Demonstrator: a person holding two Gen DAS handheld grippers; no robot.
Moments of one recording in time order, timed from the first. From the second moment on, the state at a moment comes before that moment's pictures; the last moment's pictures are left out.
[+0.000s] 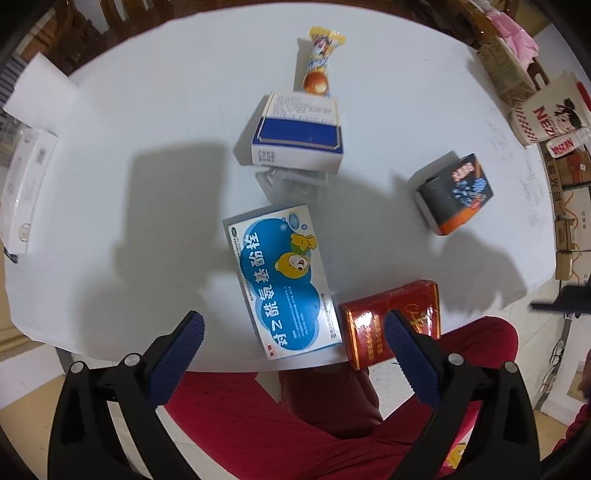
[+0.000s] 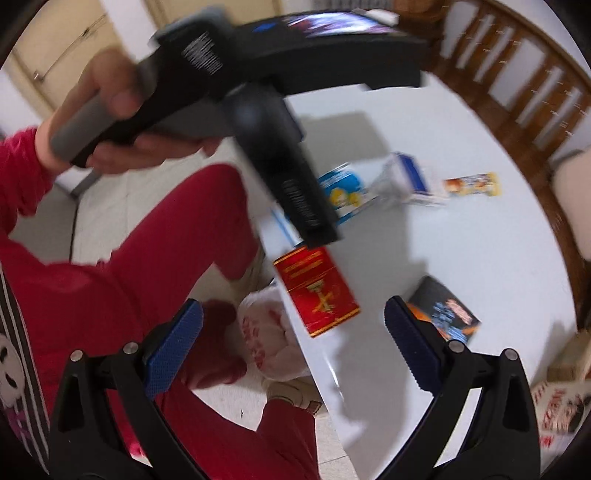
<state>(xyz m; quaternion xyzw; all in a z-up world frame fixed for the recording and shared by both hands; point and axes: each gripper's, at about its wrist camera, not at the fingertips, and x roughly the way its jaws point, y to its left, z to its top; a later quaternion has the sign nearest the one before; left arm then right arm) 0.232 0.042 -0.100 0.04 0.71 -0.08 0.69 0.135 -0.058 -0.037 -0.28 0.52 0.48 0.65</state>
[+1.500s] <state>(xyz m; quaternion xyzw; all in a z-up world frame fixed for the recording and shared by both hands) 0.270 0.045 -0.156 0.00 0.73 -0.07 0.68 0.162 -0.044 -0.142 -0.33 0.52 0.45 0.65</state>
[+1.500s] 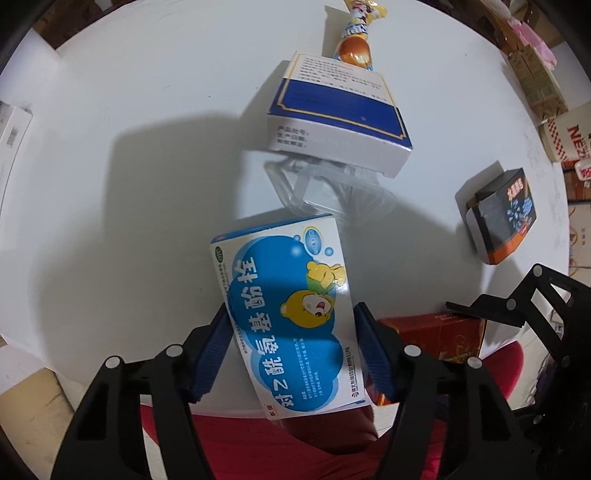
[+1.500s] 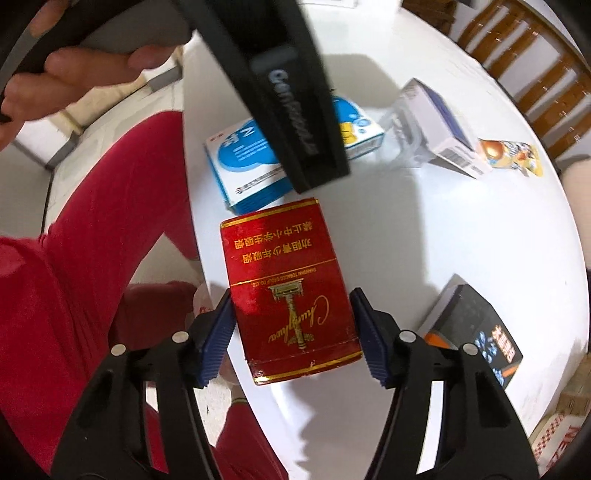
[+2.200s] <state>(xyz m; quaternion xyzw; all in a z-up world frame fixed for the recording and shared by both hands) 0.213 0.077 -0.061 -0.01 0.64 -0.08 0.77 0.167 -0.095 -0.055 -0.18 0.48 0.27 0.82</state>
